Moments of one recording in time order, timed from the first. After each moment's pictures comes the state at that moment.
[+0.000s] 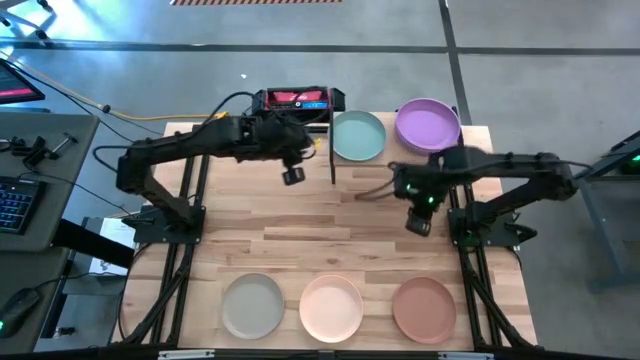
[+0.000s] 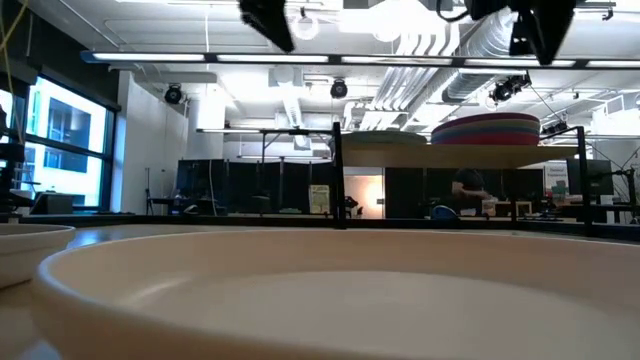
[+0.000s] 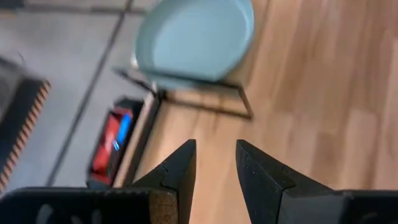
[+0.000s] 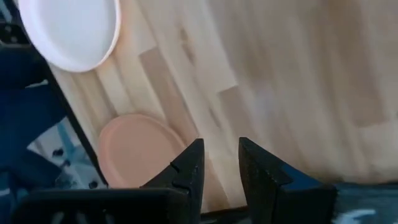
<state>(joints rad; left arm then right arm) 0.17 1.57 1.71 -1.02 -0.36 0.10 0.01 1.27 1.30 -1.40 -0.24 0.43</state>
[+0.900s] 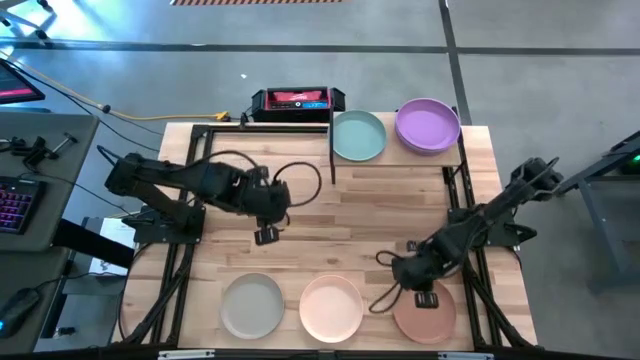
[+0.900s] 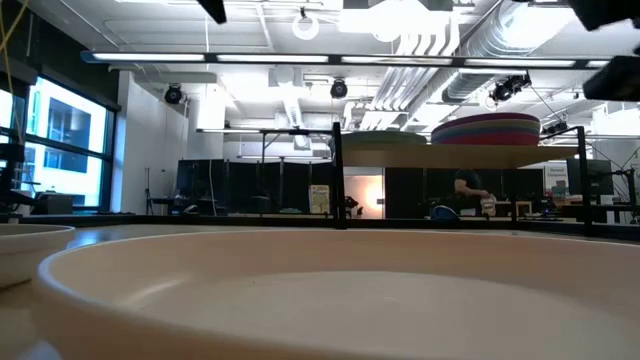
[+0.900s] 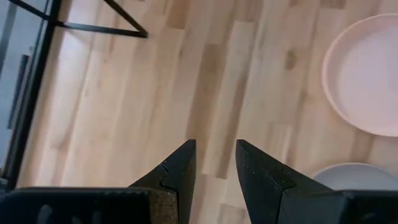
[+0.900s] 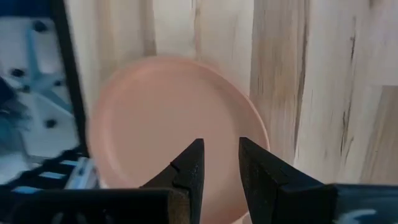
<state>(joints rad) -0.23 1.53 1.66 -1.34 -0.32 -0.36 0.61 1.45 0.98 -0.87 -0.19 0.65</state>
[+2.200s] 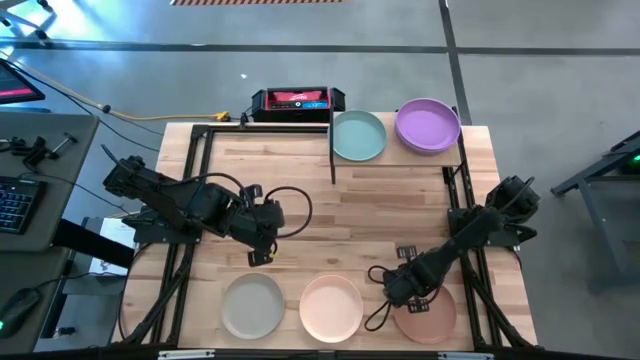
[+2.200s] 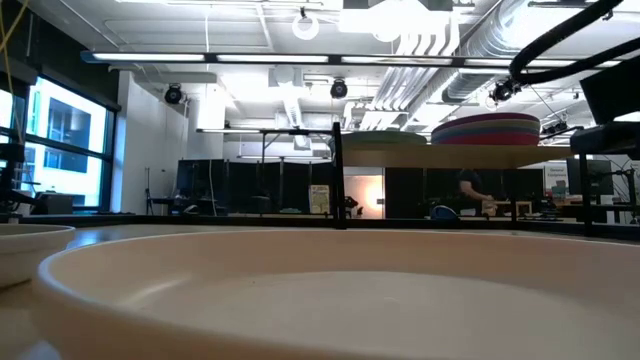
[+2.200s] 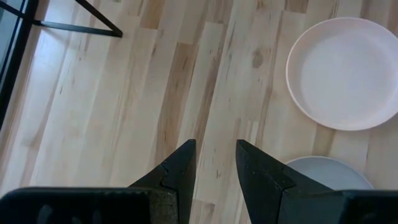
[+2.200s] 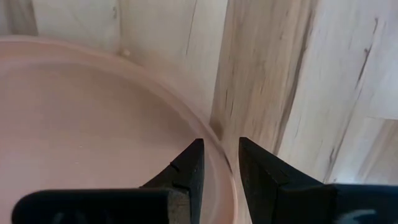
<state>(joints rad) -0.40 1.53 1.66 -1.34 -0.36 -0.52 0.67 1.72 0.98 -0.83 -0.03 0.54</state>
